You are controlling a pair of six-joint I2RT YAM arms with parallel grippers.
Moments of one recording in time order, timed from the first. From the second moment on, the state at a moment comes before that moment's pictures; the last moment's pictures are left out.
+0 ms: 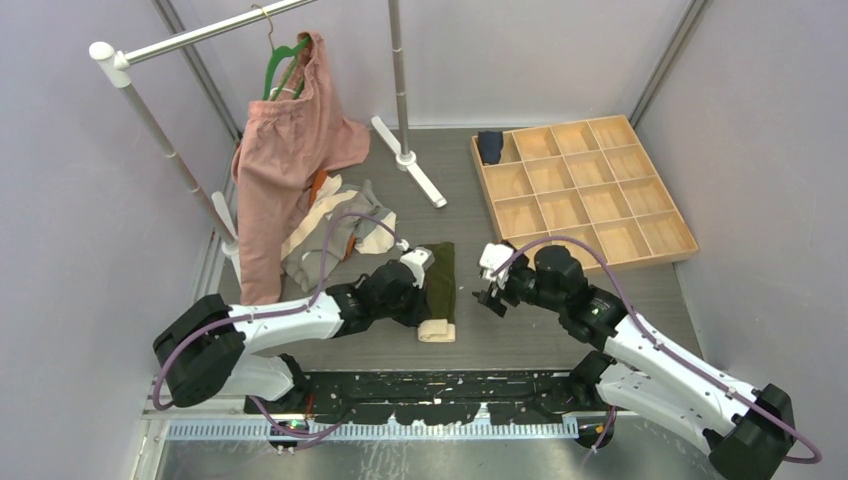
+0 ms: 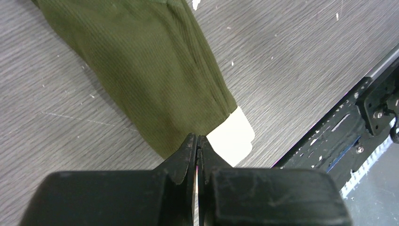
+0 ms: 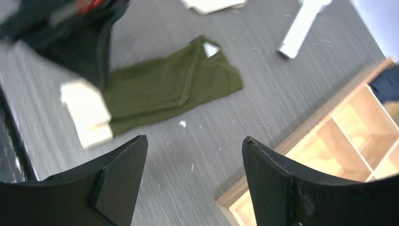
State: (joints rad) left arm -0.97 1.30 0.59 -0.02 0.02 -0.52; right arm 0.71 0.76 0.53 -0.12 -0.20 -0.34
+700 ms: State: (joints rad) left arm -0.99 1.46 0.54 0.19 0.05 -0.57; right arm 0.94 1.02 0.50 -0.31 -0.35 -1.00
